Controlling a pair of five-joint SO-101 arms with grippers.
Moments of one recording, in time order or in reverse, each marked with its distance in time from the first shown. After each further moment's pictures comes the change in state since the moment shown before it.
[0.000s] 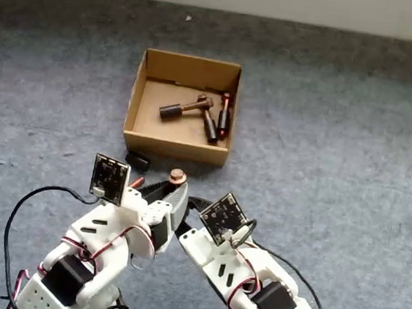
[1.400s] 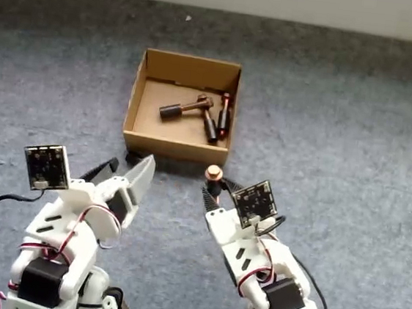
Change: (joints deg) left arm -26.1 0.3 -9.8 11.3 -0.6; right arm 15.6 -0.1 0.0 -2.1 0.2
